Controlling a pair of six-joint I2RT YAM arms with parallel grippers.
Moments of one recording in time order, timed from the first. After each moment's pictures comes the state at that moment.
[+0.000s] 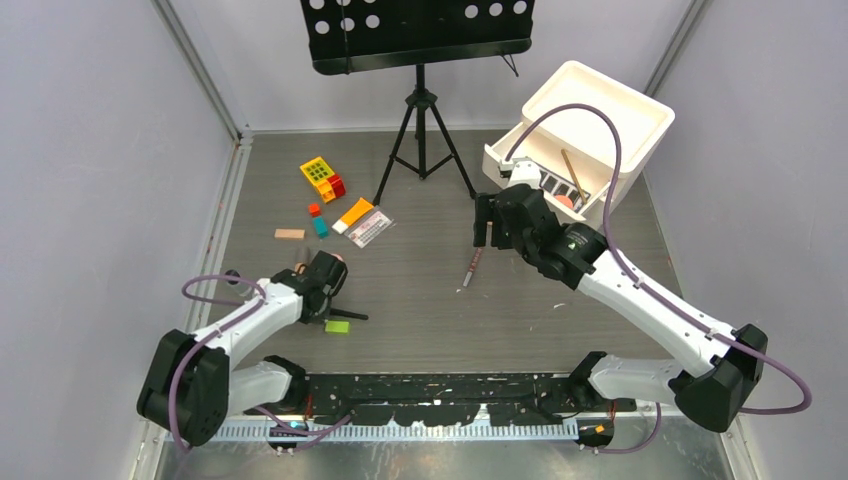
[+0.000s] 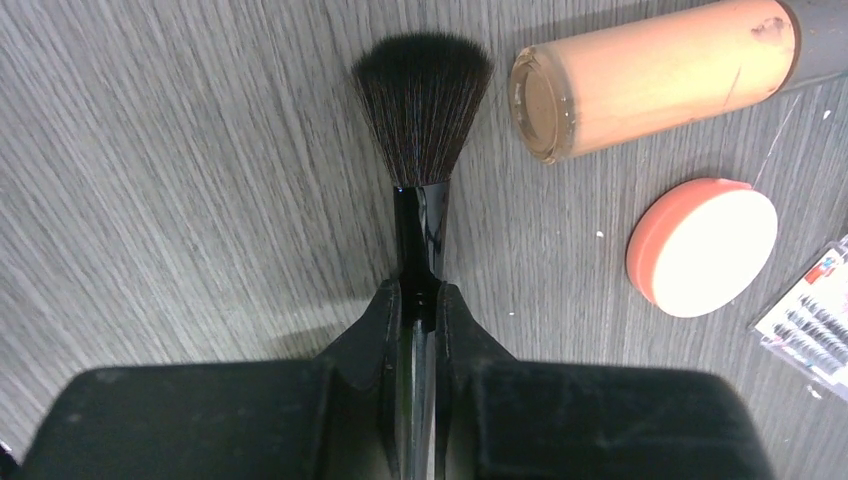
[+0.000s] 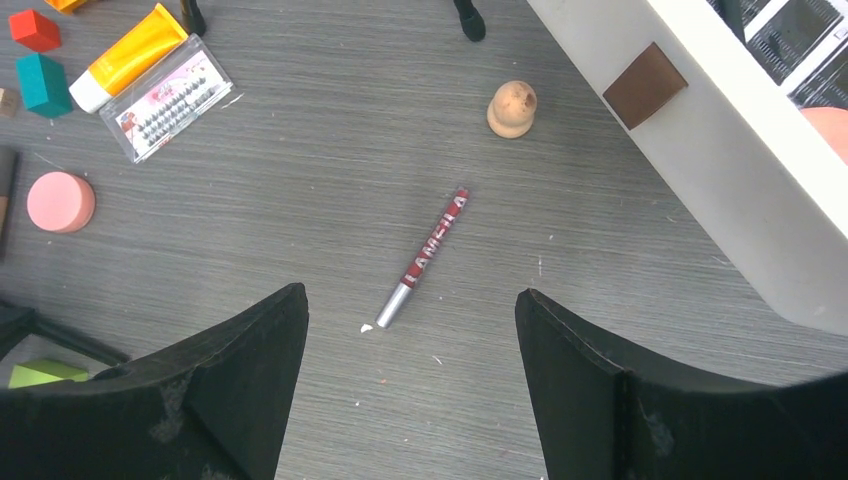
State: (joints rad) left arm -0.42 1.15 0.53 -0.78 -0.48 -1.88; right arm 0.75 1.18 1.13 -0.60 0.43 0.44
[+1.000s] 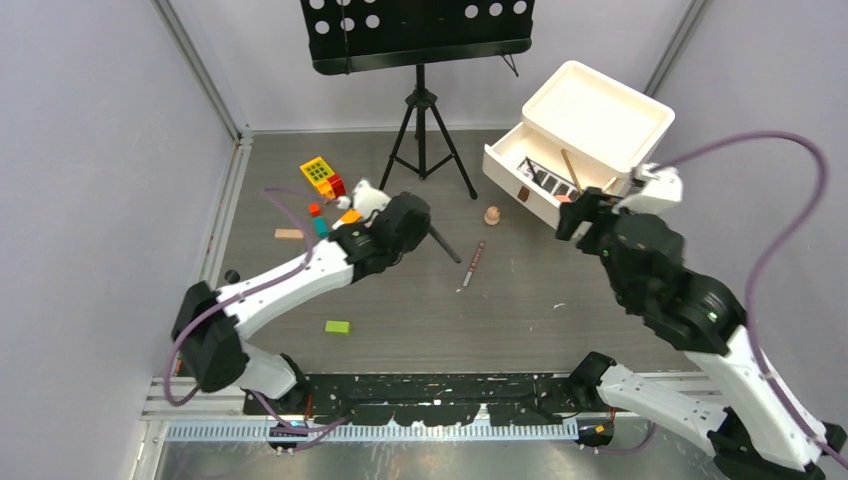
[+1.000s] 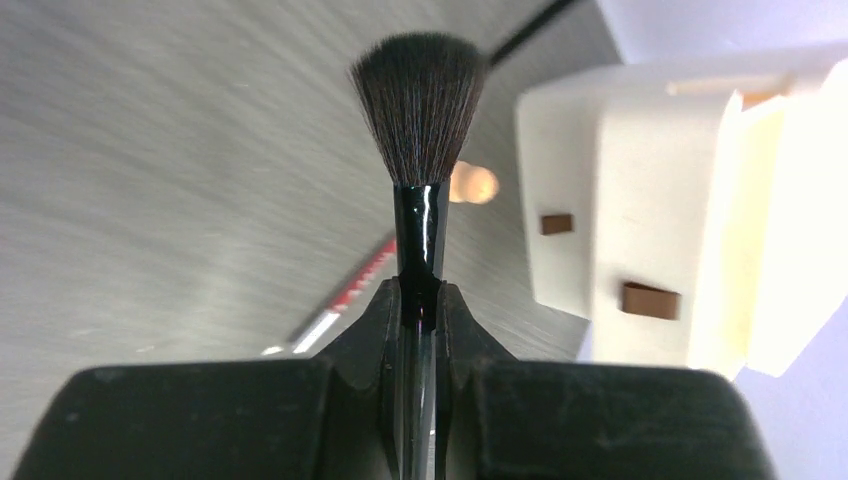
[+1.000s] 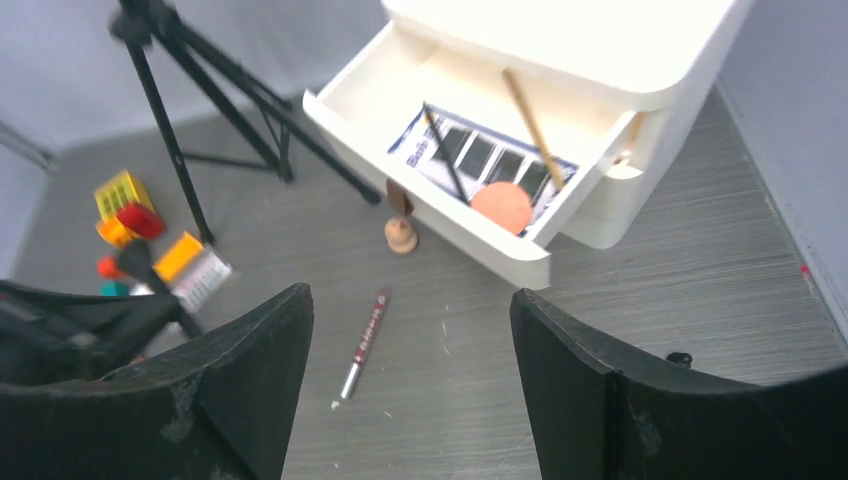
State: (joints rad) left arm -0.86 1.37 1.12 -0.48 -0.56 -1.47; right arm 0.75 0.79 1.26 -0.81 0.72 0.46
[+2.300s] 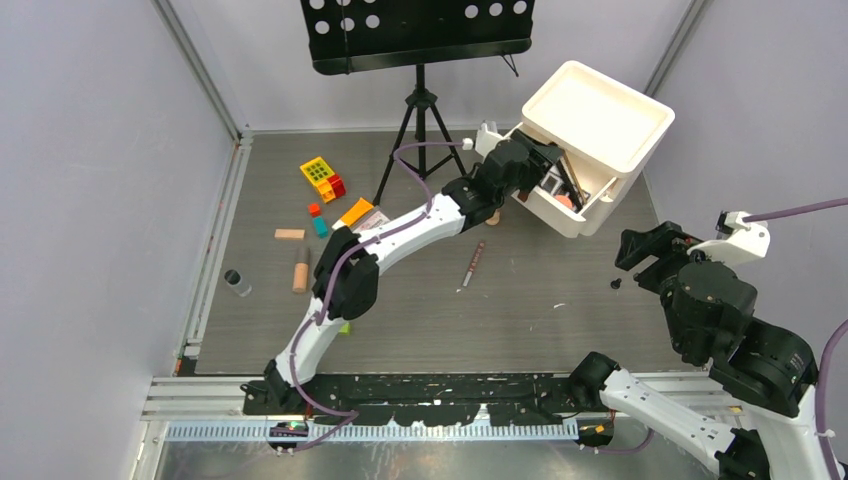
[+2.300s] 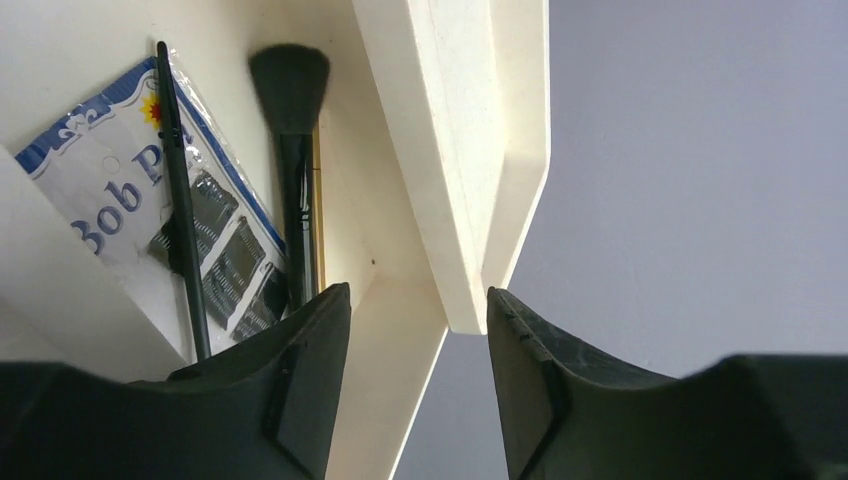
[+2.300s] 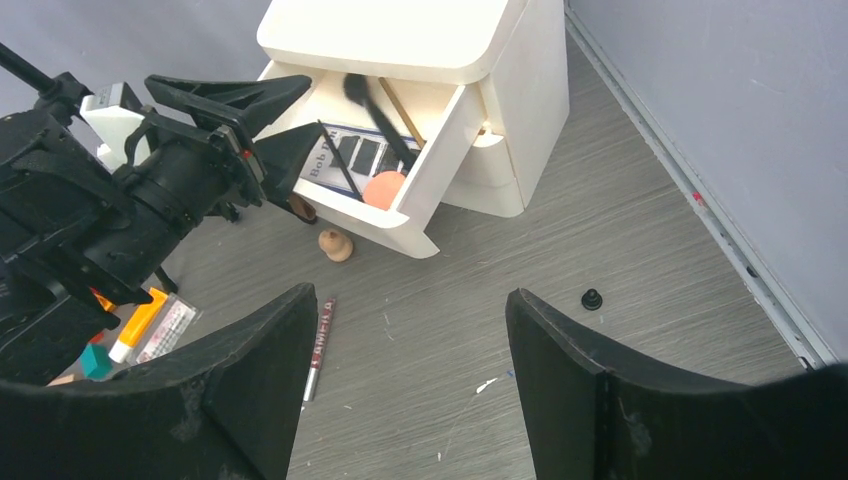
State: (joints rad) left arm -0.93 2.27 2.12 -0.03 -0.29 -1.41; right arm 0.75 0.56 1.33 -1.13 0.90 0.64
